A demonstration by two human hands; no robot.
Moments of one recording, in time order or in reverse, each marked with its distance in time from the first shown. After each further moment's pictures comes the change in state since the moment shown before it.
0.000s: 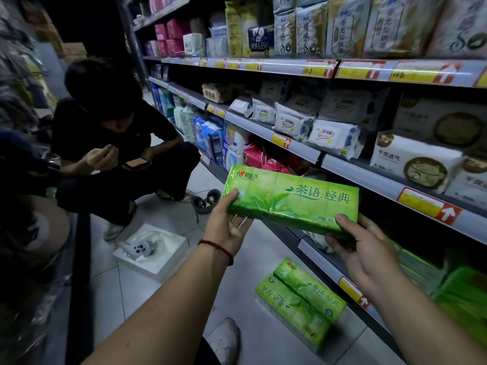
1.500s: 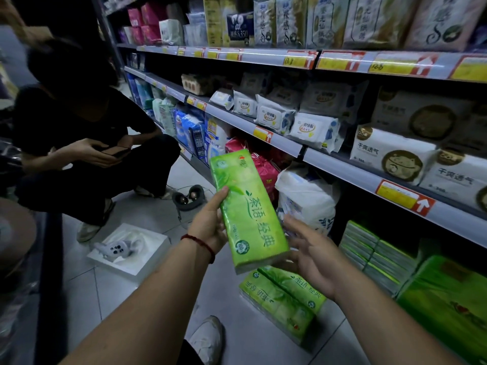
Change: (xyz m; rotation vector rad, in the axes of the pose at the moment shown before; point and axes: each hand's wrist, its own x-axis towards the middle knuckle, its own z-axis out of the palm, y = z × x) left_hand 0.013 -0.010 0.002 0.260 -0.060 -0.109; right_hand -0.011 0.022 0.022 -0.225 -0.338 0.333
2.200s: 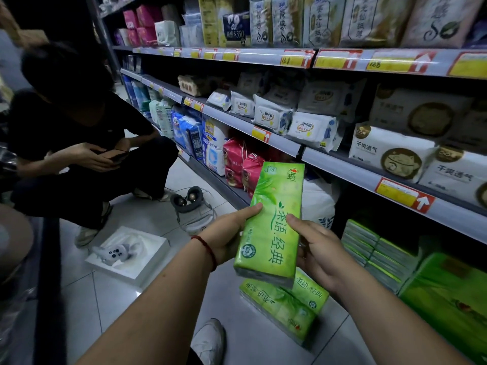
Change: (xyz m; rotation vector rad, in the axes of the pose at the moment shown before) left_hand 0.002 -0.013 0.006 0.381 -0.307 -0.216; right_hand 0.011 0.002 -0.009 -0.017 0.132 -0.100
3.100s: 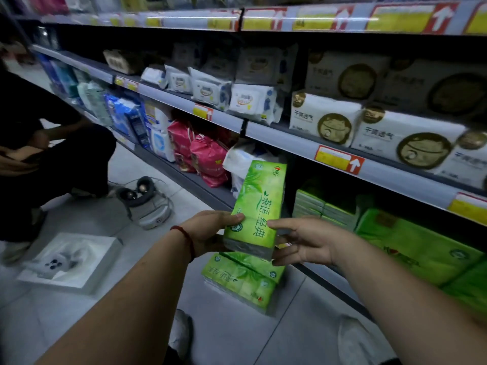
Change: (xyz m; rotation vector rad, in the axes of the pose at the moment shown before) left_hand 0.056 -0.036 0.048 0.252 0.028 -0.167; right_hand 0.000 -0.009 -0.100 -0.208 0.047 0.413
